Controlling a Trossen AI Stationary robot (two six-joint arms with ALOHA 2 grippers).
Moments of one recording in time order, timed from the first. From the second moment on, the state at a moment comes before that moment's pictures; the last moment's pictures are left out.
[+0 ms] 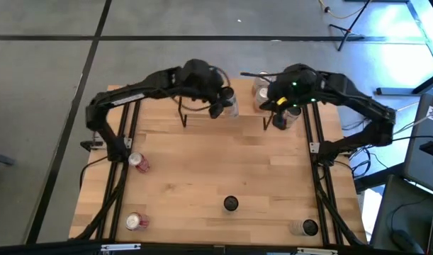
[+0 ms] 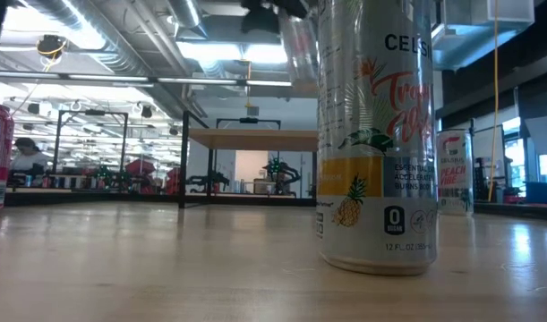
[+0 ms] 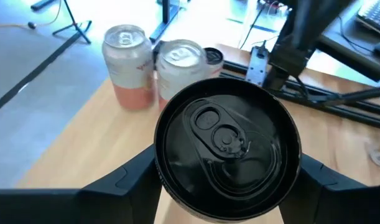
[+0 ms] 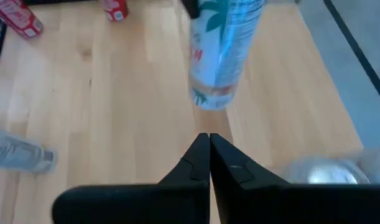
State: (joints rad) left arm 0.32 1.70 1.84 -0.70 0.03 -0.09; right arm -0.30 1.33 1.69 -1.15 -0.11 -0.14
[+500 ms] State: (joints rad) left arm 0.51 2.04 2.23 -0.80 0.16 0.08; right arm -0.36 1.15 1.37 -1.06 -0.14 -0.03
